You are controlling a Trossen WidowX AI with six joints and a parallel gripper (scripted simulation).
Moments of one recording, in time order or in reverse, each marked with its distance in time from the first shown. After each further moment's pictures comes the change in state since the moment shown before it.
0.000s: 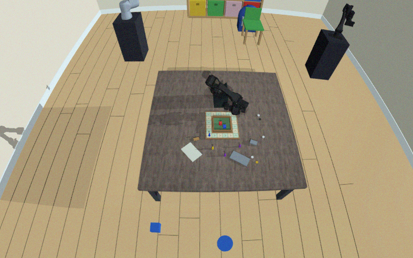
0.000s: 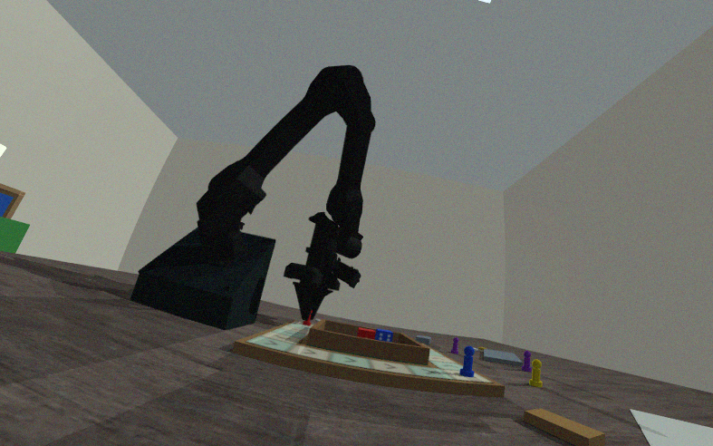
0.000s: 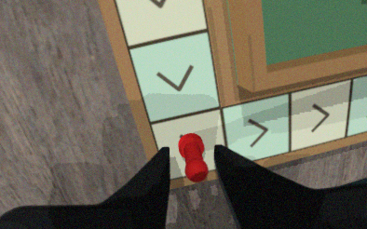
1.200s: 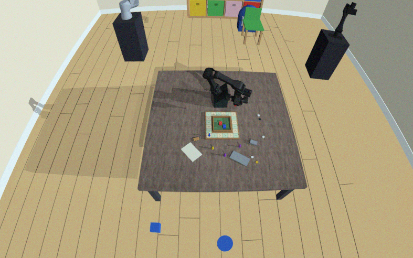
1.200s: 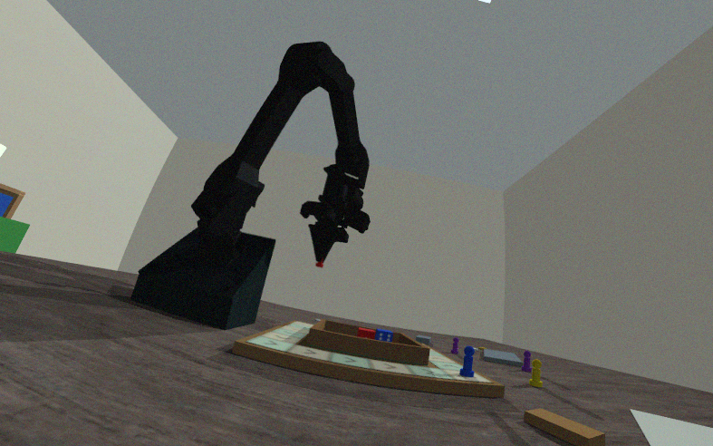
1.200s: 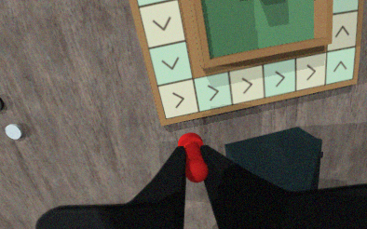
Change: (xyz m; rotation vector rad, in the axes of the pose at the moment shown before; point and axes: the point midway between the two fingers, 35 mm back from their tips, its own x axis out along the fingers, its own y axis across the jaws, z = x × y) arm -0.122 0.000 -0.001 -0.015 -0.002 -0.002
